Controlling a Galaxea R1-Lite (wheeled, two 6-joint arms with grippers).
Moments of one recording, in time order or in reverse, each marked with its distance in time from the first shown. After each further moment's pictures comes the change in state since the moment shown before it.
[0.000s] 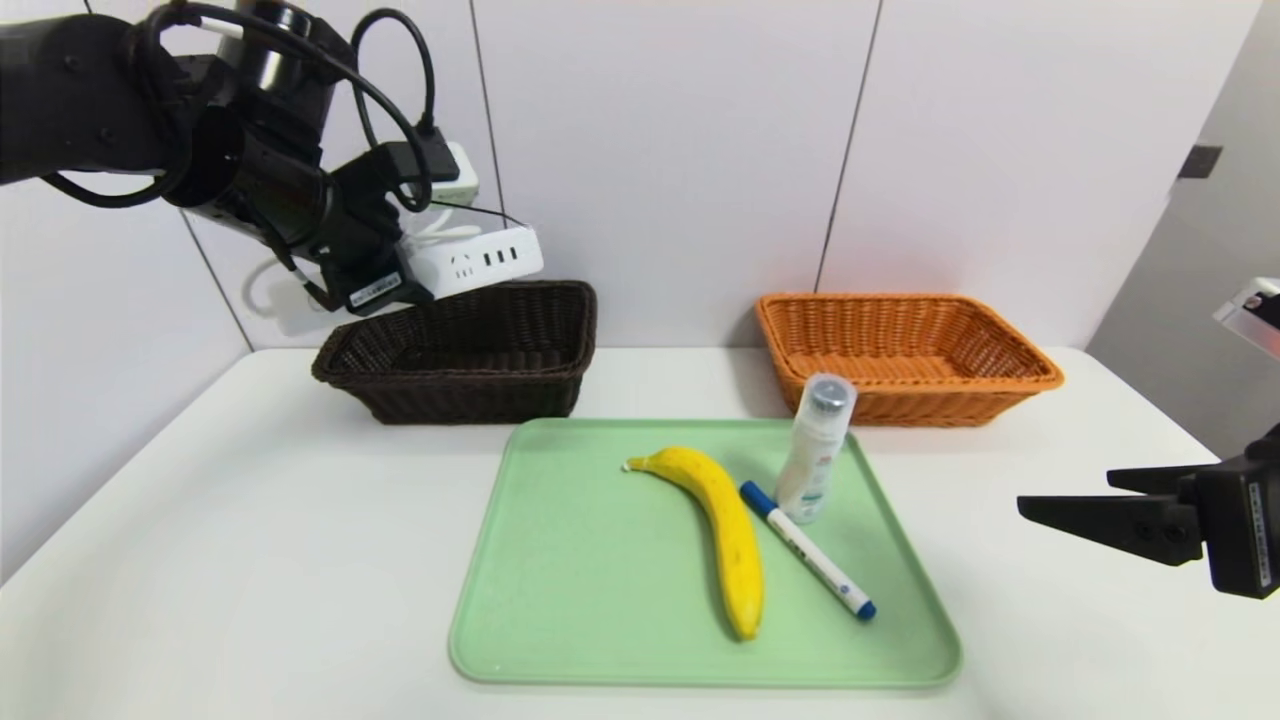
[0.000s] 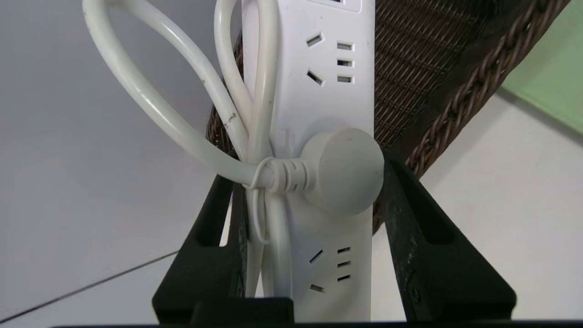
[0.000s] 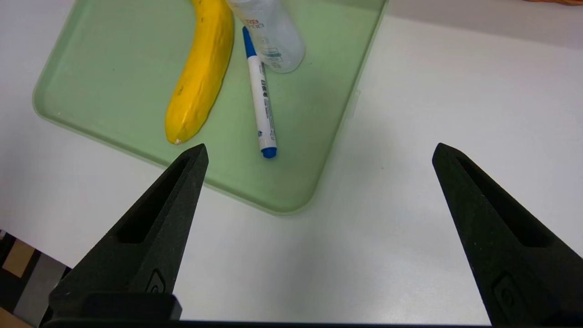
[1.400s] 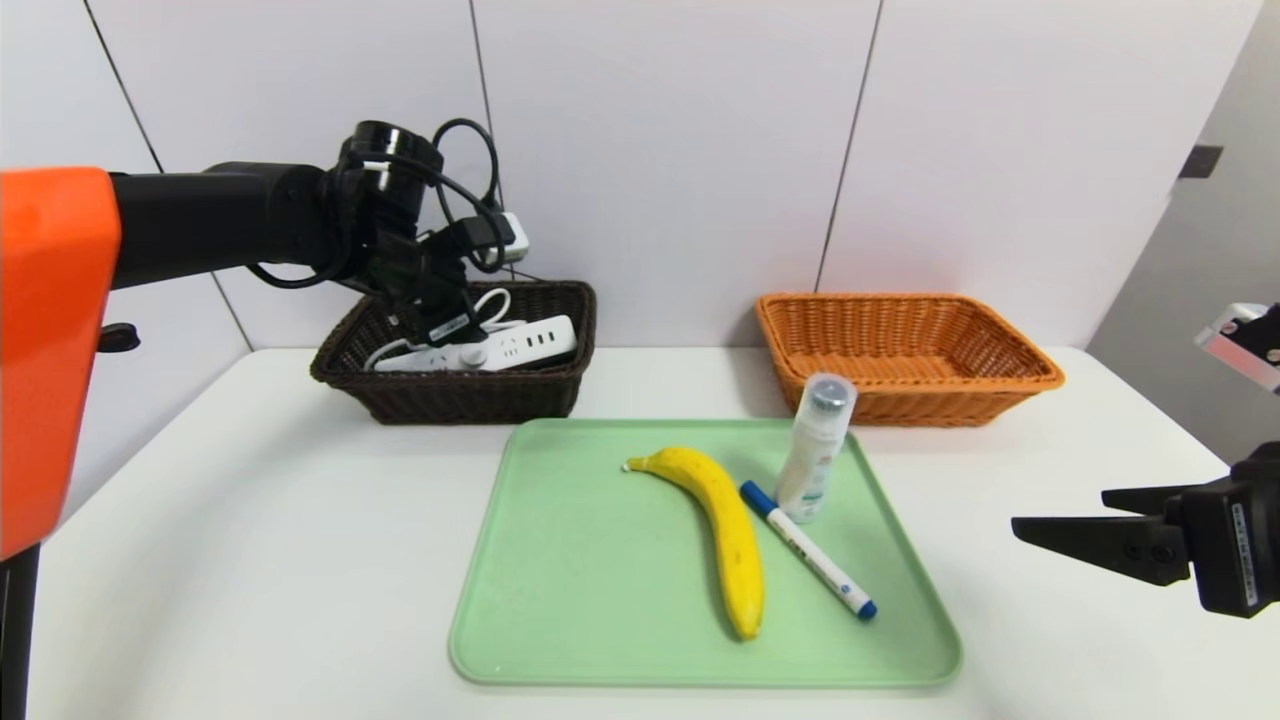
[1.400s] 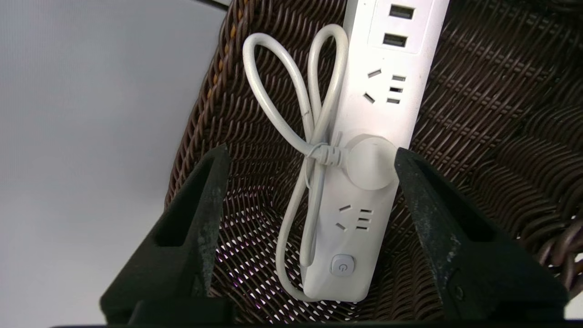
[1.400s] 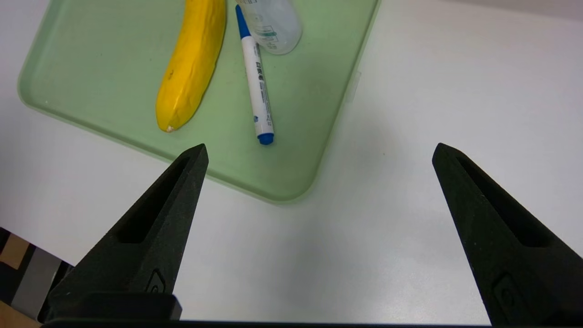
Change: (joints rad) left arm 0.004 0.220 -0.007 -0.220 -0.022 -0.032; right arm -0.001 0.007 0.033 0.001 -0.004 0.003
